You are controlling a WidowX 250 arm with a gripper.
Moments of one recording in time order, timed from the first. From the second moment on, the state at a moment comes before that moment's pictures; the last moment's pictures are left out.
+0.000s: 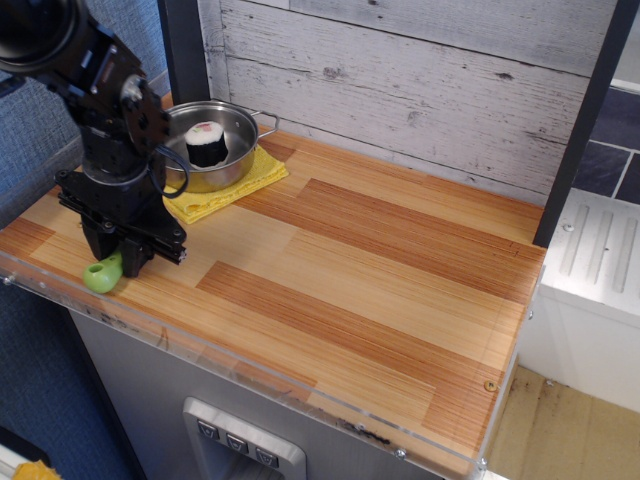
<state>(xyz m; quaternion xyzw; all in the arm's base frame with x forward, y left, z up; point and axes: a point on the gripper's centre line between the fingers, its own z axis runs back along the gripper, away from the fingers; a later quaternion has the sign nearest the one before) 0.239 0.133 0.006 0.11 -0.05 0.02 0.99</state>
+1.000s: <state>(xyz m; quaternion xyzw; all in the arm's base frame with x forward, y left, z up) 0.294 0.043 0.041 0.06 -0.08 0.06 0.99</state>
